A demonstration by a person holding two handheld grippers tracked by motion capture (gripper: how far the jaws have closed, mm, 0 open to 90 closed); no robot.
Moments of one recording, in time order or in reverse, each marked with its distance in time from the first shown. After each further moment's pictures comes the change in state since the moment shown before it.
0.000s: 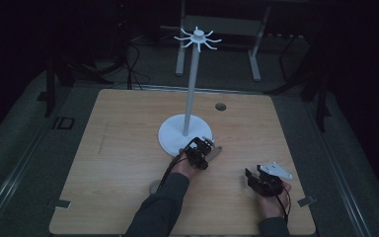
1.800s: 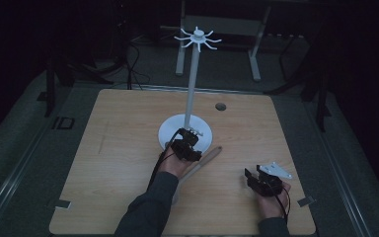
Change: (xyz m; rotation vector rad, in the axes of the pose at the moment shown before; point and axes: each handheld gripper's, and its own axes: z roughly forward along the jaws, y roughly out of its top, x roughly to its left) left arm 0.024 -0.017 -0.049 -0.221 0.032 -0.131; right arm 0.001 0.000 0.000 0.002 0.006 -0.001
